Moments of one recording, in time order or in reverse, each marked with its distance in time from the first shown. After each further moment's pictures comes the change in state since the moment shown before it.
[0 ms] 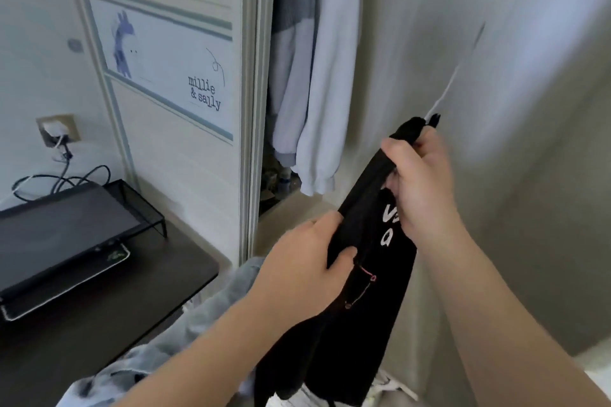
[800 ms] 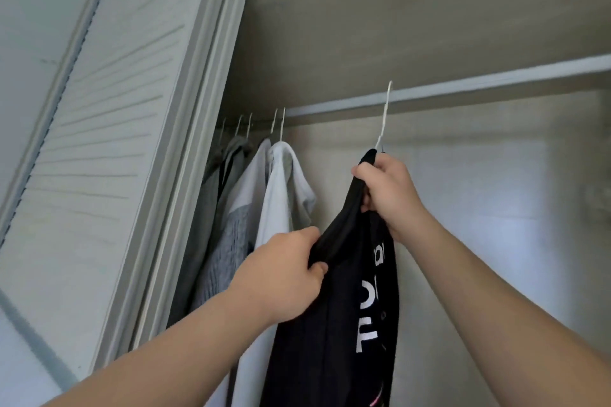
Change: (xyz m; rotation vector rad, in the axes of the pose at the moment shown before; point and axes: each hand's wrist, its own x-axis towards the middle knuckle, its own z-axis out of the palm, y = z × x) left_hand 0.389 0.103 -0.155 0.310 0.319 0.281; right_hand 0.397 -0.201 0.028 -0.162 -0.136 -0.548
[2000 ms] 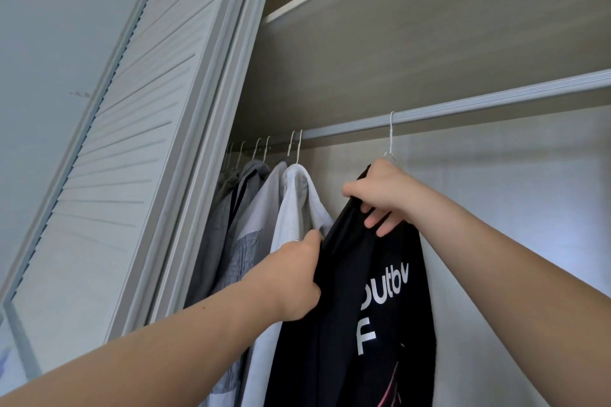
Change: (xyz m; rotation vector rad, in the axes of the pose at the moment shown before) left_hand 0.062 -0.024 -0.006 0.203 -0.086 -0.051; right_hand 0.074 -0.021 0.018 -0.656 -0.191 0.238
